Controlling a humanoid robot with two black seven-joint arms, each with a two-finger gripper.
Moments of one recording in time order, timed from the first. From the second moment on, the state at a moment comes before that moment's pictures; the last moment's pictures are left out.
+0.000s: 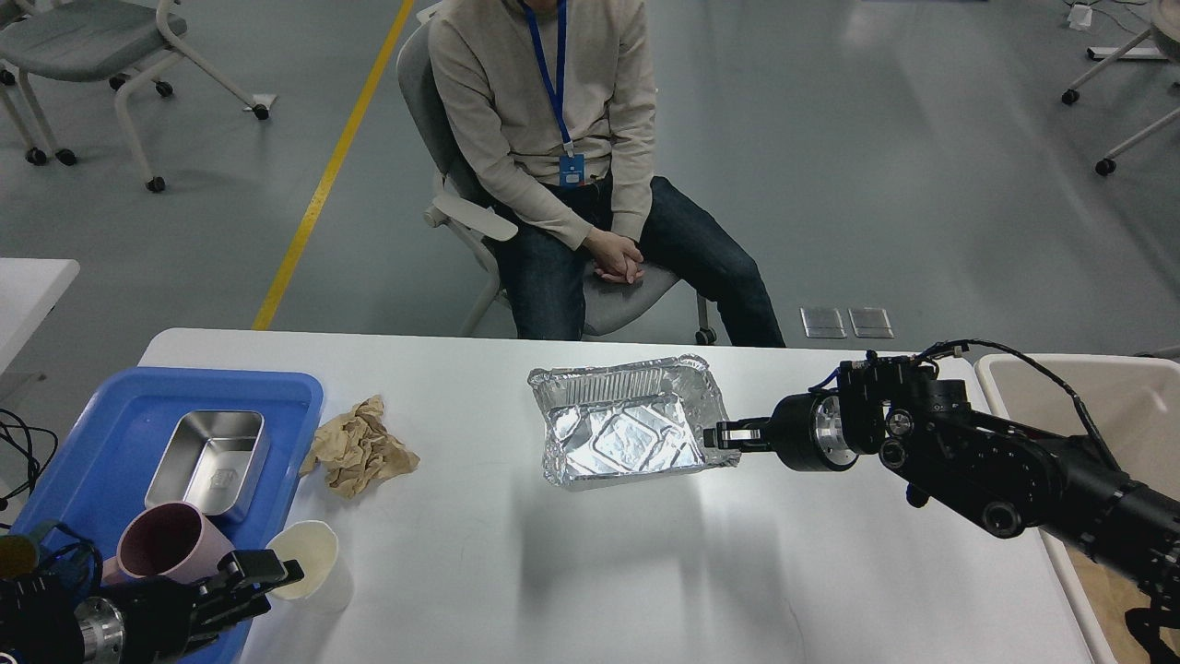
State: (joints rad) left arm -0.23 0.99 -0.41 -1.57 0.82 -0.14 0.04; right arm 0.77 -0.38 0.42 1.08 -1.42 0.49 0.04
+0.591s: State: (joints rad) left arm -0.23 1.00 -0.40 -1.57 0.83 -0.13 -0.03; right arm 0.77 -0.38 0.42 1.08 -1.42 0.49 0.04
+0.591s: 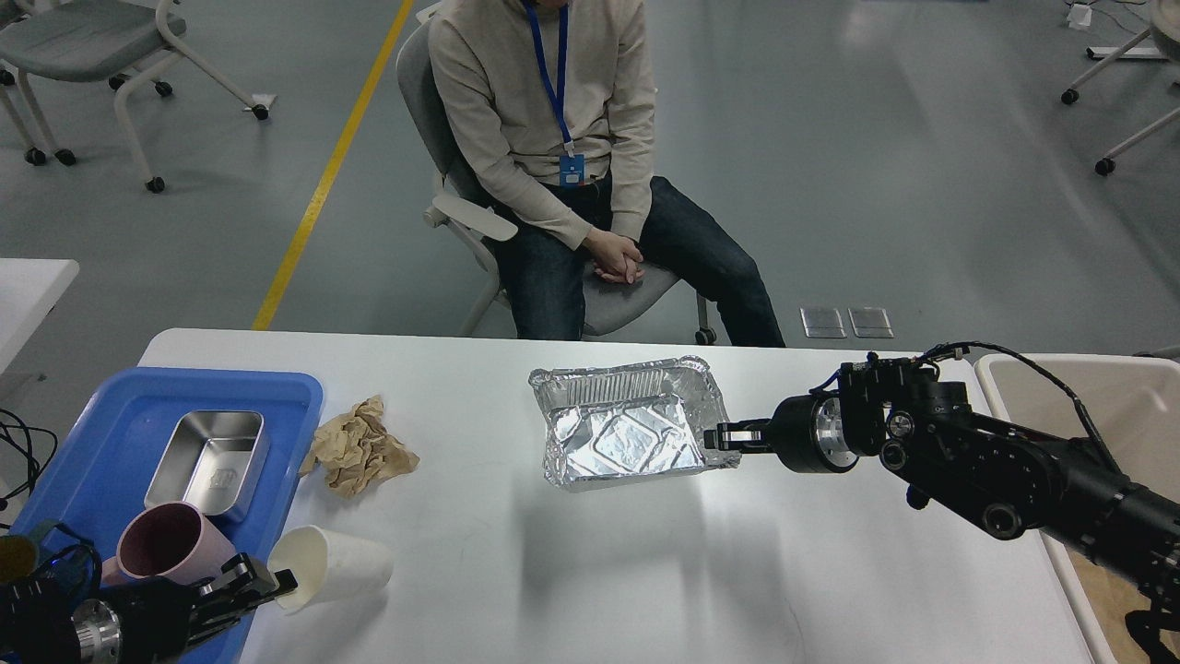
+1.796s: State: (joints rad) left arm -0.75 1.33 -0.41 -1.68 0.84 -0.36 -0.03; right arm 0.77 -0.37 0.42 1.08 -1.42 0.49 0.04
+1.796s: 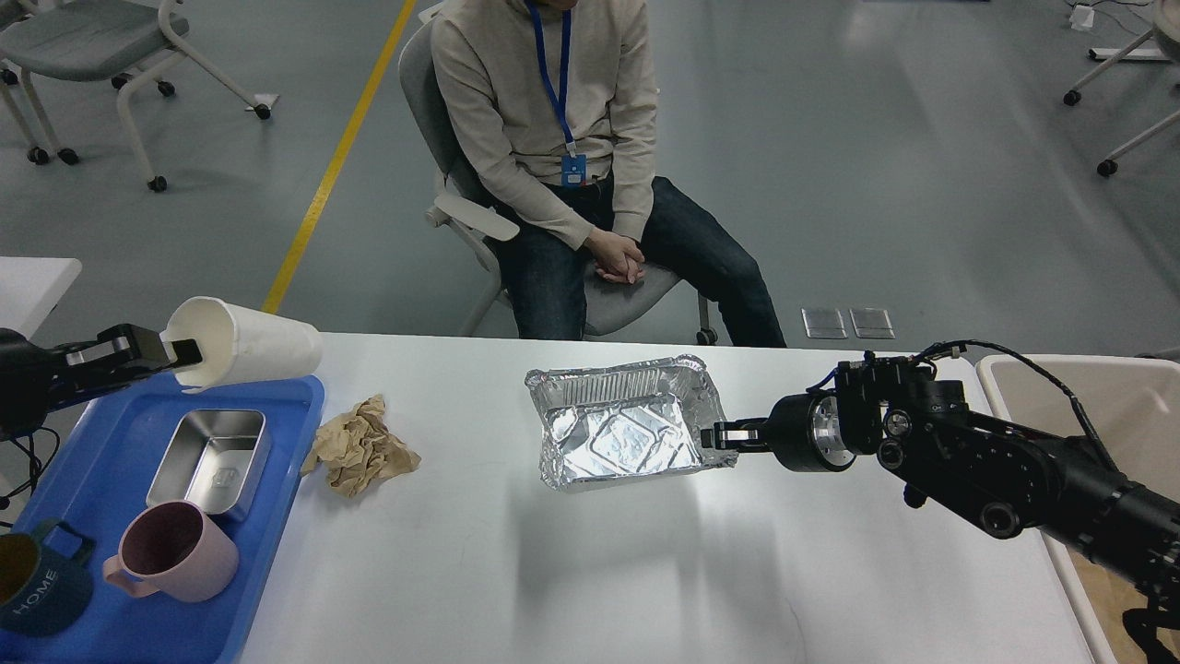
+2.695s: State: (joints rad) left arm -1.21 0.65 -0.11 -1.38 0.95 -0.42 0.01; right arm 0.77 -0.37 0.42 1.08 -1.42 0.49 0.04
